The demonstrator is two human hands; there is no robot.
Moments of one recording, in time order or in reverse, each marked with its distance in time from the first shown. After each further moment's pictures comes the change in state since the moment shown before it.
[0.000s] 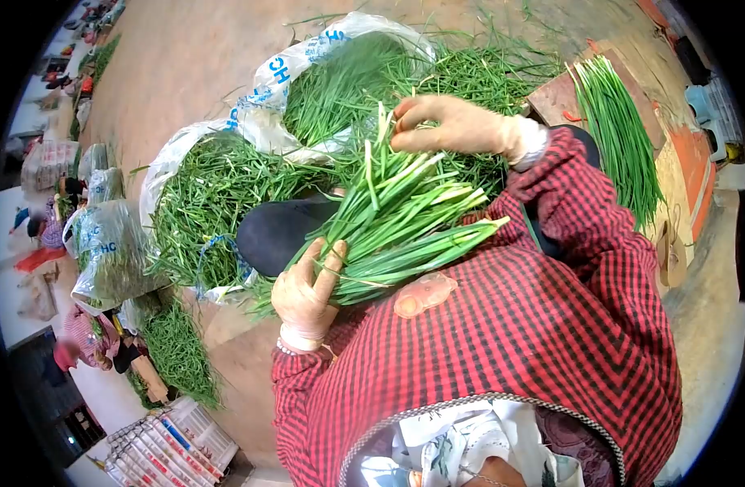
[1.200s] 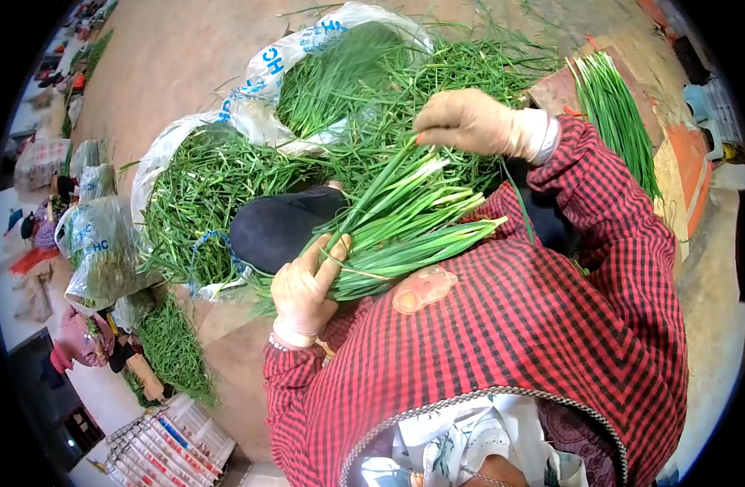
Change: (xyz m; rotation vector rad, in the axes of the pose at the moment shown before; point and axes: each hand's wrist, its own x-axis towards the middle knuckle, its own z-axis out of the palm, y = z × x) left_hand 0.004 -0.006 -0.004 -0.149 -0.247 -0.010; right_hand -0.011 0.022 -0.003 -0.242 0.050 -0.318
